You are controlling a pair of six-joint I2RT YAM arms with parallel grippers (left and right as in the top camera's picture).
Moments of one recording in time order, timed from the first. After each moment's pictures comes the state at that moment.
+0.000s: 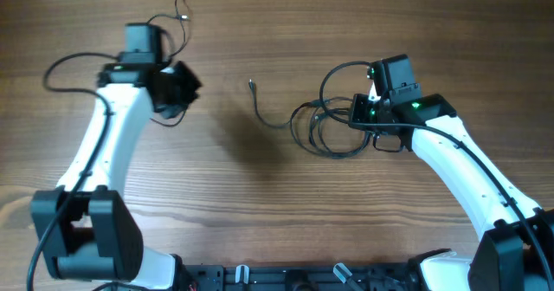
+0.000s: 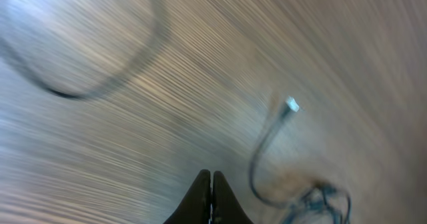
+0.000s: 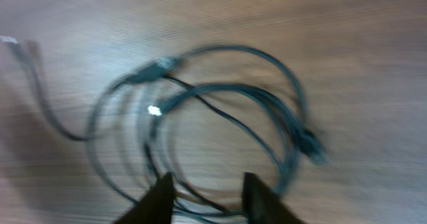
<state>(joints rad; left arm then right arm) -0.04 1.67 1.27 -0.79 0.21 -0.70 0.28 1.51 1.02 -0.65 -0.07 0.46</state>
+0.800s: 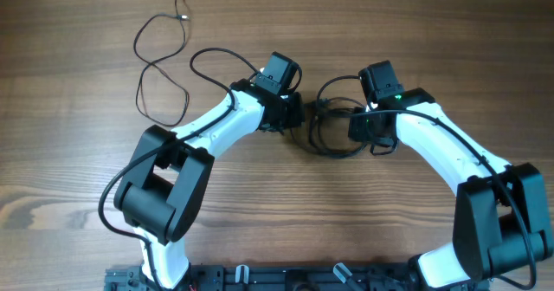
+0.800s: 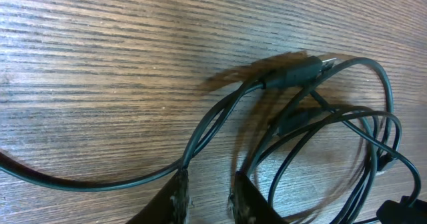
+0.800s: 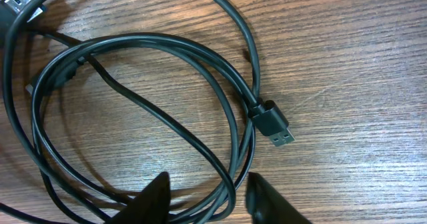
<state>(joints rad) -0.55 1.97 1.27 -0.48 0.23 -0.70 0.28 1.69 1.02 -0.71 0.01 0.47</state>
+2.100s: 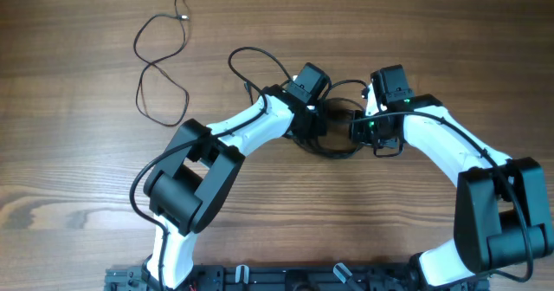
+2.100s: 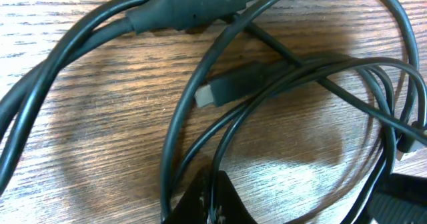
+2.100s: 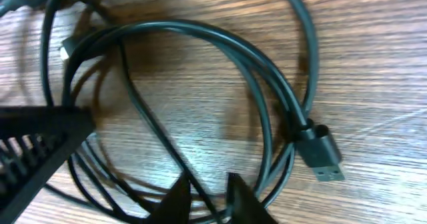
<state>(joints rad) -0.67 2.09 1.37 -0.50 0.20 -0.60 0.21 1.71 0.95 -0.59 -0.24 0.35</state>
